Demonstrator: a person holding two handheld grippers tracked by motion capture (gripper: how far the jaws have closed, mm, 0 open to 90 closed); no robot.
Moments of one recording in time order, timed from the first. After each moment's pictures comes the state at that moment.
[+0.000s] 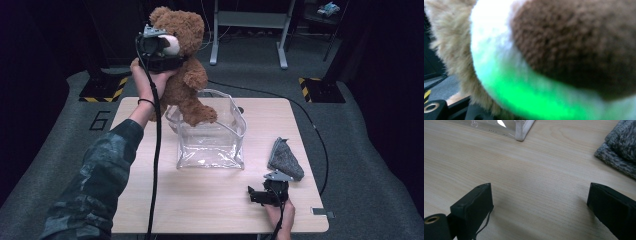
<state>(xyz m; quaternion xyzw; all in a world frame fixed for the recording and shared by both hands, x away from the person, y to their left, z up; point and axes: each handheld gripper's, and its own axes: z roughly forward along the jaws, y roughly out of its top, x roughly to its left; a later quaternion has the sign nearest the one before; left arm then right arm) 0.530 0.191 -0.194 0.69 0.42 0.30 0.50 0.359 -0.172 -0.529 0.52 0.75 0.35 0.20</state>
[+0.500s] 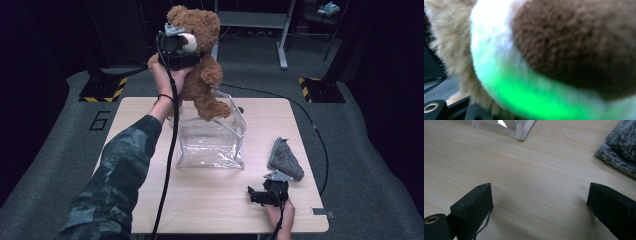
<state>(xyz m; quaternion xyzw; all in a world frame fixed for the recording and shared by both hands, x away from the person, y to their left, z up) 0.555 0.150 -0.203 0.69 0.42 0.31 0.51 0.358 -0.172 -0.529 0.52 0.76 0.35 0.20</state>
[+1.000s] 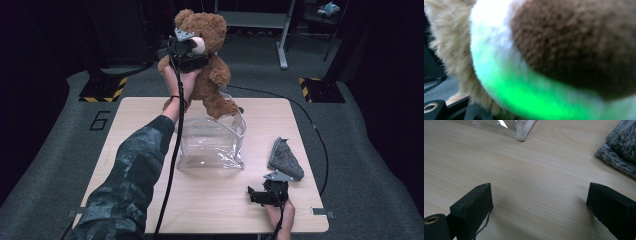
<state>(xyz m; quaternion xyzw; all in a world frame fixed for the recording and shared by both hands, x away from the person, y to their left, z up) 0.575 0.127 -0.227 0.67 0.44 0.32 0.52 0.358 -0.172 -0.529 0.52 0.76 0.35 0.20</state>
